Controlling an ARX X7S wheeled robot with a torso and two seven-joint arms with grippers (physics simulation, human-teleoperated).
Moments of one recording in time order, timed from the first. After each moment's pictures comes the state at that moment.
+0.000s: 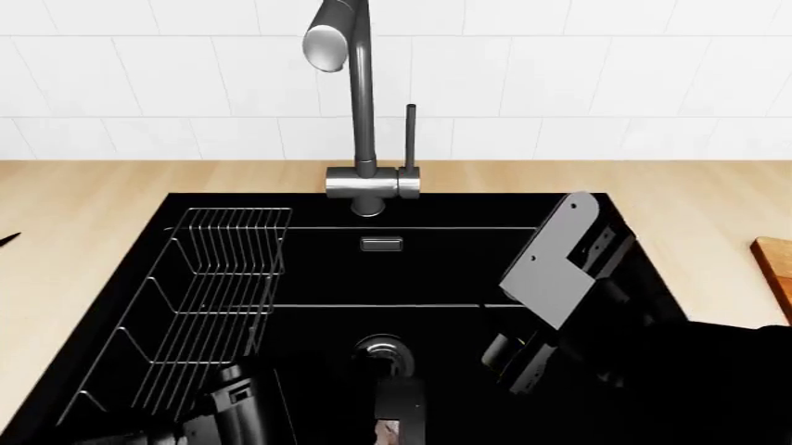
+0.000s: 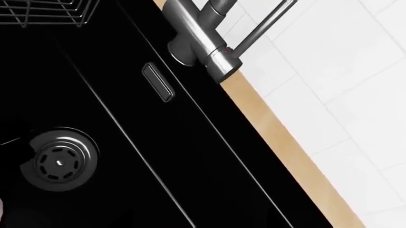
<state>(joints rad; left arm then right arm) -0.95 -0.38 1.38 -0.17 -0.28 -0.67 0.73 1.11 0.93 -0.98 -0.64 0.99 1.04 0.32</state>
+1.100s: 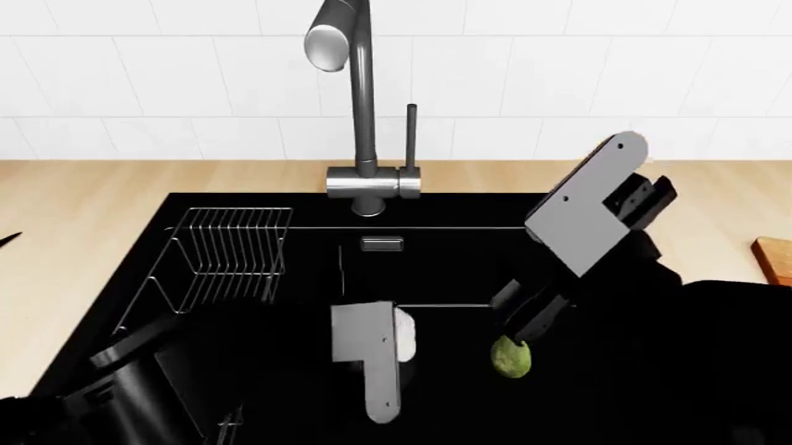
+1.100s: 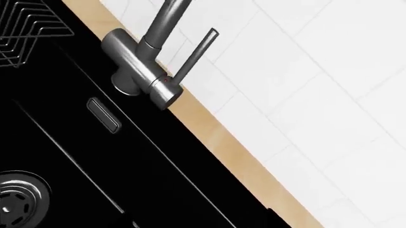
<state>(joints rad) -1.03 -0.62 1.15 0.32 -0.19 -0.71 0.56 1.19 0.91 -0.87 -0.61 1.12 1.09 0.46</state>
